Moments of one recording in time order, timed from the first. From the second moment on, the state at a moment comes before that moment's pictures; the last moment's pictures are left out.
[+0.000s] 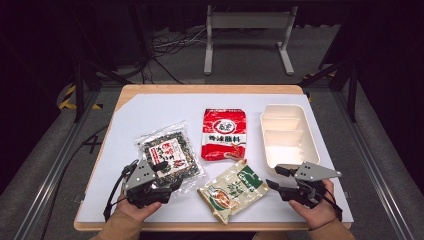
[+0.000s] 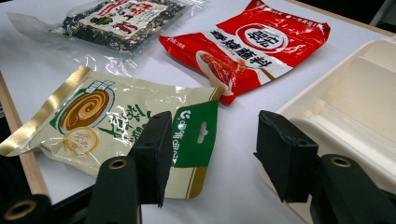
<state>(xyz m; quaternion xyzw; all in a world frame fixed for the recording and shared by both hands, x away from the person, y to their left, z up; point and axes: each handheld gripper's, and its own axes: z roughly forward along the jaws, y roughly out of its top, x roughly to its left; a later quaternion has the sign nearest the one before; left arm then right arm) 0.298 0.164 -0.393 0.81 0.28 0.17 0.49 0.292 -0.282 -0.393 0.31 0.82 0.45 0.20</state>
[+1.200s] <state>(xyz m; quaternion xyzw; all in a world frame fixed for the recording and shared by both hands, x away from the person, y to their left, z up) 0.298 0.163 -0.395 0.81 0.27 0.17 0.48 0.292 -0.256 -0.401 0.29 0.83 0.44 0.15</state>
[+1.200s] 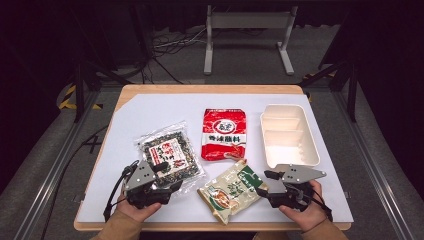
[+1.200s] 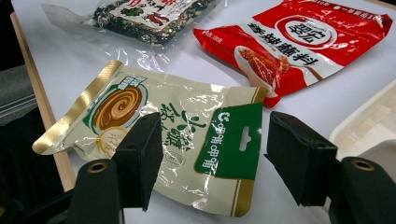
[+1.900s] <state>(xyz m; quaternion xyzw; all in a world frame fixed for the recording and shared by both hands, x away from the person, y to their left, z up) 0.298 0.163 -0.396 0.82 0.27 0.17 0.48 0.307 -0.253 -0.422 0.34 0.85 0.39 0.10</state>
